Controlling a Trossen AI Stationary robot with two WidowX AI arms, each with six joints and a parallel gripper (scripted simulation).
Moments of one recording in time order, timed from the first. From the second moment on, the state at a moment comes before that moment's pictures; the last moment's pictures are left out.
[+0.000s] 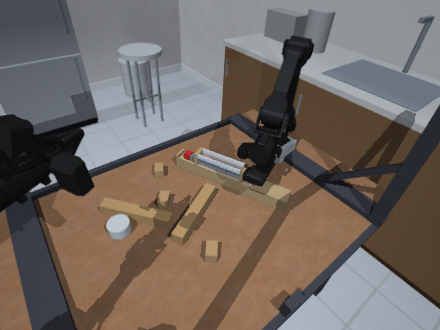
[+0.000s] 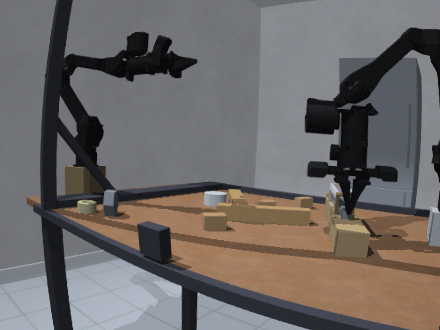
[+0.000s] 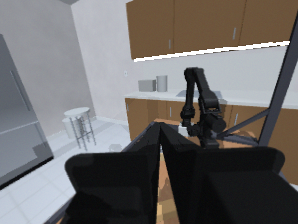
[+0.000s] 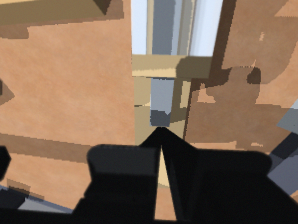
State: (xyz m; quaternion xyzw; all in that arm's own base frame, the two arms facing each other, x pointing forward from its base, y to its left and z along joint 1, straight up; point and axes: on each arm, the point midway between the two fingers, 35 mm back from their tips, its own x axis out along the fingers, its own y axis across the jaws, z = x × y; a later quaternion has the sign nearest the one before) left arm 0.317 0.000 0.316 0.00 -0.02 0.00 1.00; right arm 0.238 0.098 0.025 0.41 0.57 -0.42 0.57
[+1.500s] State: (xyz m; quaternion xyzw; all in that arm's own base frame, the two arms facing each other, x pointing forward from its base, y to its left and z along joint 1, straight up) left arm 0.317 0.000 0.316 0.00 -0.02 0.00 1.00; right arm 0.239 0.098 0.099 0.42 0.57 -0.41 0.57
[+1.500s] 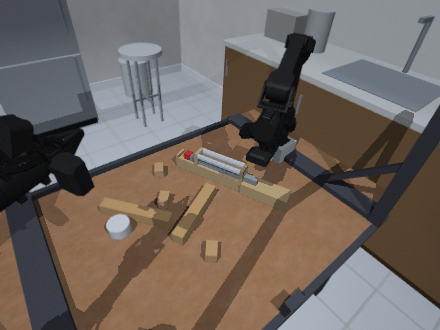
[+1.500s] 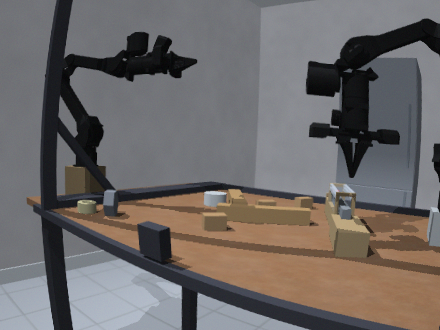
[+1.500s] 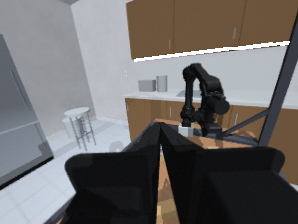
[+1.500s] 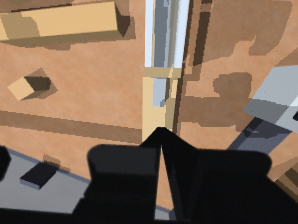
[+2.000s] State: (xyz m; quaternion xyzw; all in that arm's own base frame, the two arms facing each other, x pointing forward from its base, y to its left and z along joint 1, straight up) left arm 0.317 0.000 0.316 0.00 -0.02 0.00 1.00; right arm 0.239 0.098 0.099 0.42 0.57 -0.41 0.57
